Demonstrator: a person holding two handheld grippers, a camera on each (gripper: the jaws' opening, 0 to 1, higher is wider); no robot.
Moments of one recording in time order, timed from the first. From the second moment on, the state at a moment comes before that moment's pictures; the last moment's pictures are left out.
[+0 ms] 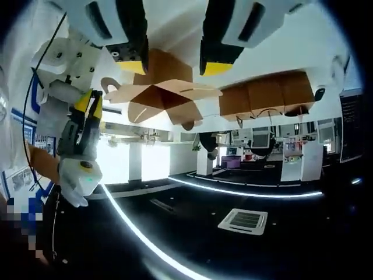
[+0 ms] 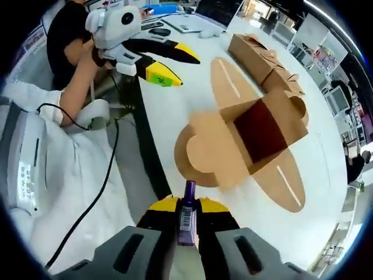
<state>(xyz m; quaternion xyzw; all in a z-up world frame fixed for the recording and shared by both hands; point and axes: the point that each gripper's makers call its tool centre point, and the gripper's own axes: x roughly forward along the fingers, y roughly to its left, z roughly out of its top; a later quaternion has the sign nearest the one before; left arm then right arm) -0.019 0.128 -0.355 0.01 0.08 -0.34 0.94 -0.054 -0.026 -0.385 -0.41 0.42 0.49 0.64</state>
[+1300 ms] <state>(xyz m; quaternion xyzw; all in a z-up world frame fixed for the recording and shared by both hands) -0.020 0.129 -0.355 0.01 0.08 -0.34 0.94 -0.020 0.026 -0.418 -0.47 0.40 0.51 0.60</state>
